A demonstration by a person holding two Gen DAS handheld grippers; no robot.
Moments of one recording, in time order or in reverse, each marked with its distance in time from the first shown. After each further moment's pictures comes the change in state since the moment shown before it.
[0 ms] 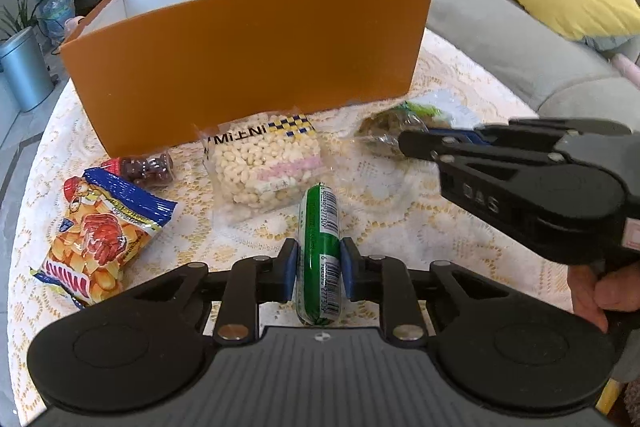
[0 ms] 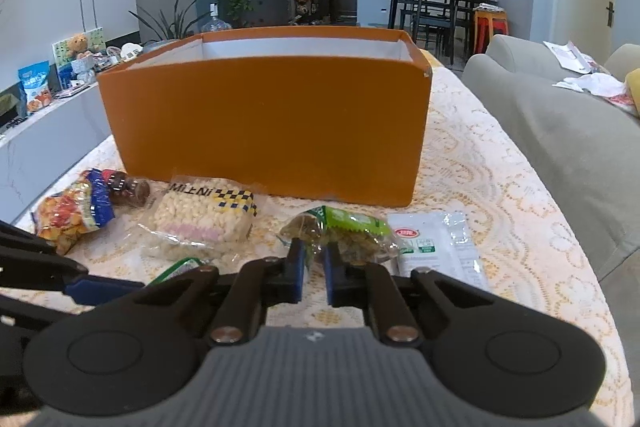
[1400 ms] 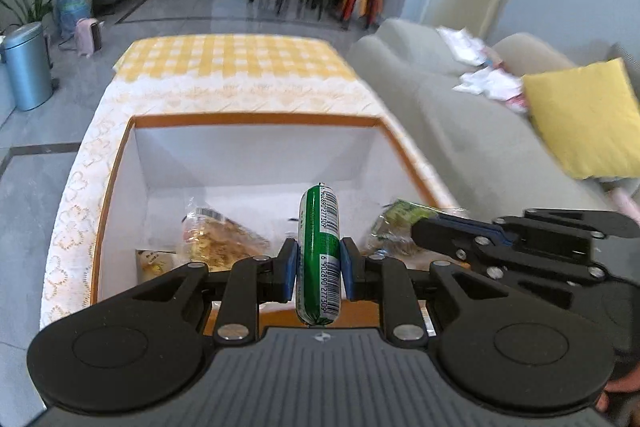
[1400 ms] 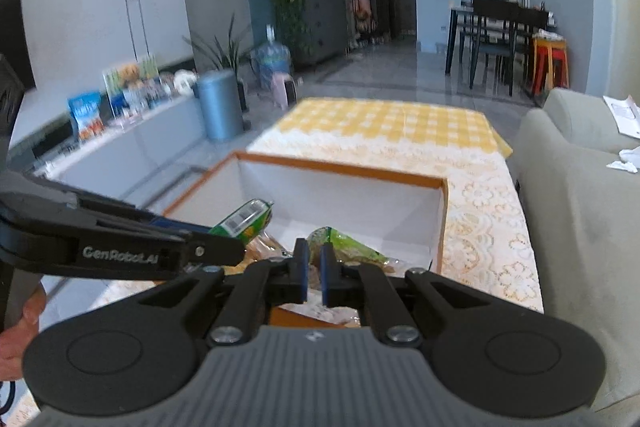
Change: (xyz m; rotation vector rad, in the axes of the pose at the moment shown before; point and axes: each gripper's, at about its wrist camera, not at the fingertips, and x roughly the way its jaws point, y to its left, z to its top) left arm 0.002 0.059 0.167 -0.172 -0.095 -0.053; right arm 0.014 -0.020 0.173 -0.075 0.005 0.159
